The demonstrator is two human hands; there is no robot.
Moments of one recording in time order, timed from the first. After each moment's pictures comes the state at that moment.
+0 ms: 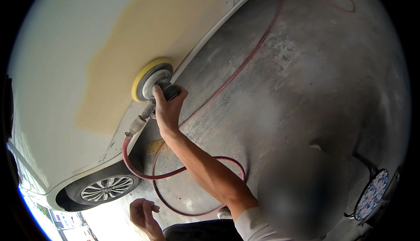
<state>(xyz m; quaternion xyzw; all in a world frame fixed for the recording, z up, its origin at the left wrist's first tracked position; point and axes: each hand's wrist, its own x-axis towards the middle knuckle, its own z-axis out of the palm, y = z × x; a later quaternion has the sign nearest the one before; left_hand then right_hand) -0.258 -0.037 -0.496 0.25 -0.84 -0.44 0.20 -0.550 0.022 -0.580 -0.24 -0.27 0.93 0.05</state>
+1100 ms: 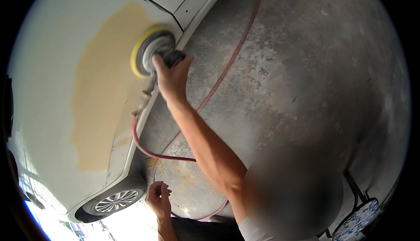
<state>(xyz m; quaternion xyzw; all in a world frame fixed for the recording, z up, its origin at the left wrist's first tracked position) -0.385 0.068 -0.574 0.18 -0.93 -0.29 0.09 -0.704 0.240 -0.599 -0.19 -0.30 0.93 0.11</state>
